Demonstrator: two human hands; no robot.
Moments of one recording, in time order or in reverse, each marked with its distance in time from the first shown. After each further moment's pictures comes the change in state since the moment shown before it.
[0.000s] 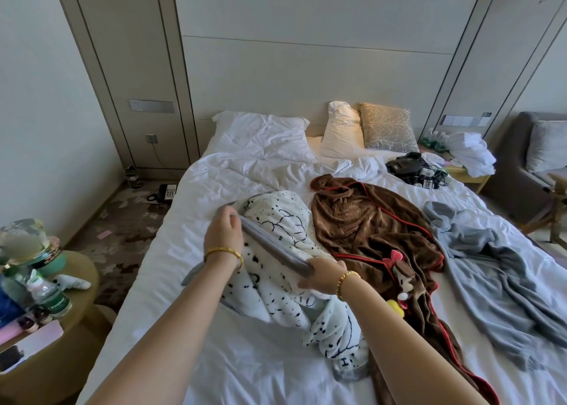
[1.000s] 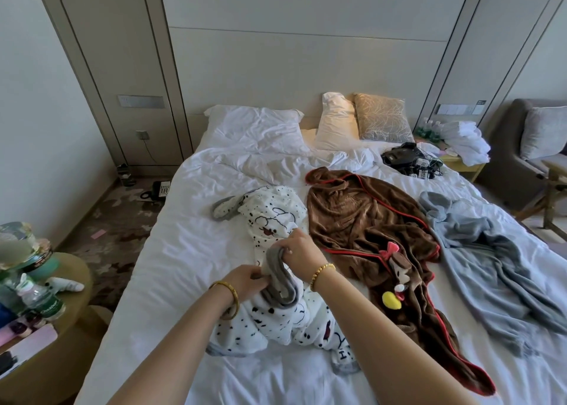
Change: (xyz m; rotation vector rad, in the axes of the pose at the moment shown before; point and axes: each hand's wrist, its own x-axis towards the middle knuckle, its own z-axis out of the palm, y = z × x) left_hand -0.041 -0.036 0.034 0.174 -0.920 0.028; right_hand 0.009 -0.035 -0.006 0.299 0.328 -0.166
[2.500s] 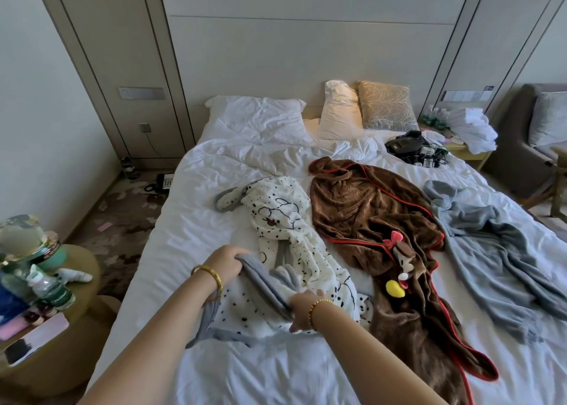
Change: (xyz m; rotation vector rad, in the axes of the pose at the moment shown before) left_hand -0.020 -0.006 -0.029 -0.020 0.194 -0.138; right_hand -0.047 0.039 0.079 -0.557 -0.689 0.169
